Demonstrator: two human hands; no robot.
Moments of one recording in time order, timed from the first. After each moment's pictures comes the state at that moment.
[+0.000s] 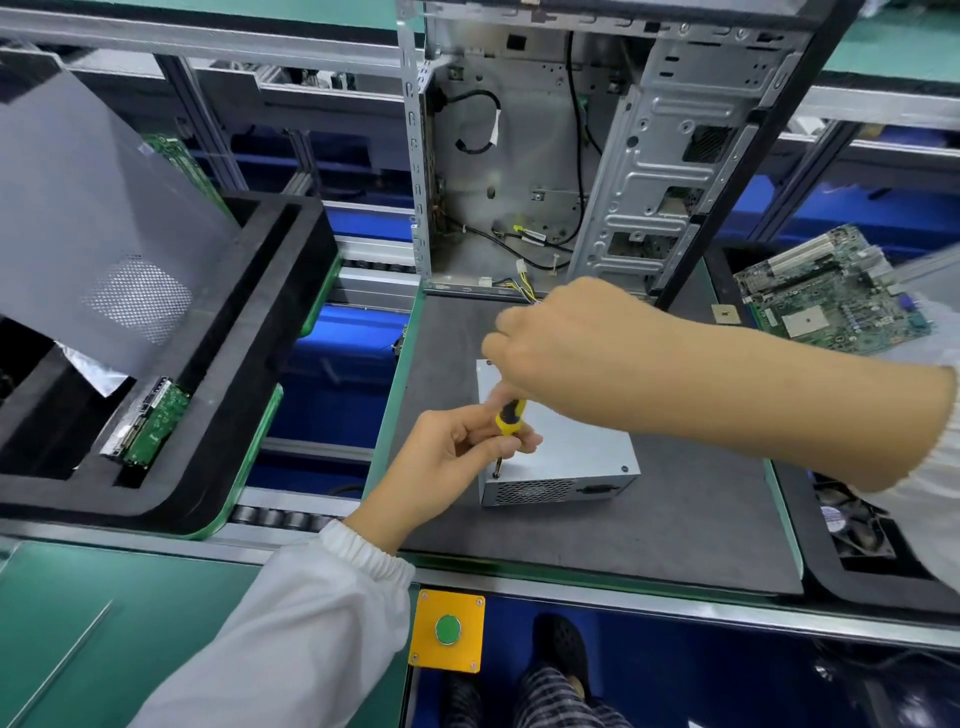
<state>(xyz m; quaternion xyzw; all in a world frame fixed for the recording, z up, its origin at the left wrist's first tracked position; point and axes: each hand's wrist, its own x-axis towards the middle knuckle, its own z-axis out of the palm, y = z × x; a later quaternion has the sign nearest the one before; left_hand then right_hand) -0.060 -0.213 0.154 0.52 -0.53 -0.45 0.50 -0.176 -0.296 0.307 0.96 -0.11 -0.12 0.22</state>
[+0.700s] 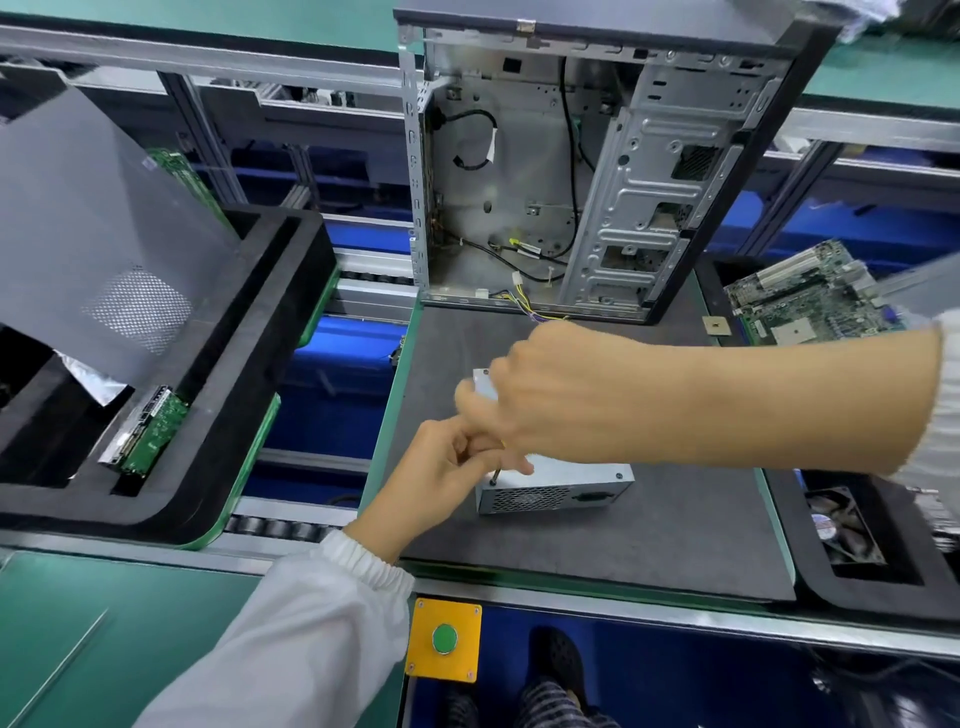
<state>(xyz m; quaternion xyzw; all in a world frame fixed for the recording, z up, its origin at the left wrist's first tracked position) -0.059 -0.215 0.148 0.54 -0.57 -0.40 0.48 -0.183 -0.284 0.310 0.92 -0.03 -0.19 0.33</state>
